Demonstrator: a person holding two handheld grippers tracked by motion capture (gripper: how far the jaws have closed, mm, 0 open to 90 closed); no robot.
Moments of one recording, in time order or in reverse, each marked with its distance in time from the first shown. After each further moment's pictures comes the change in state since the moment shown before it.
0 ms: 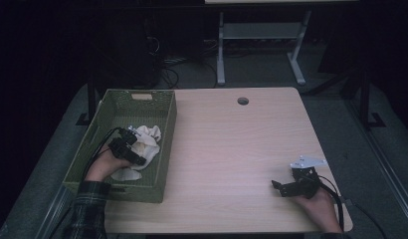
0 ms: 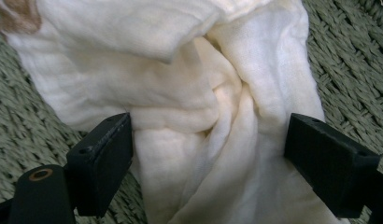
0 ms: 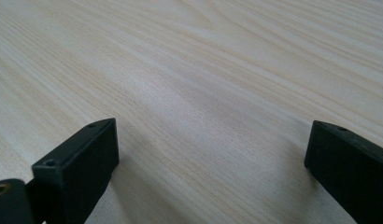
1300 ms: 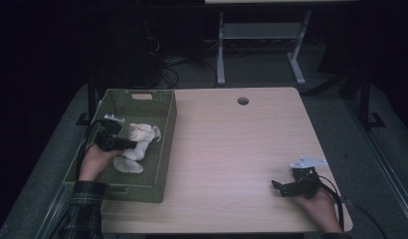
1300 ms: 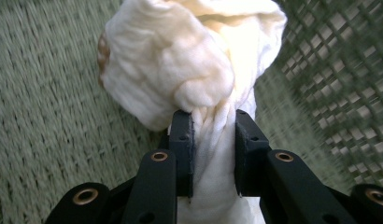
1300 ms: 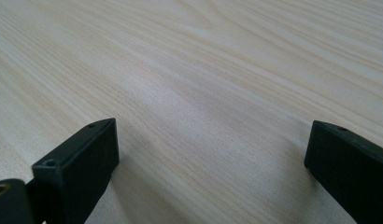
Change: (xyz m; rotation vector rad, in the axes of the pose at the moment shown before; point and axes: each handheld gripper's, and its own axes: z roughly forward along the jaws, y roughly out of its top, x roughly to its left) left arm 0.019 -0.007 -0.053 -0.273 -0.081 -0.192; right arm 0.000 0.000 0.000 0.000 0.000 0.000
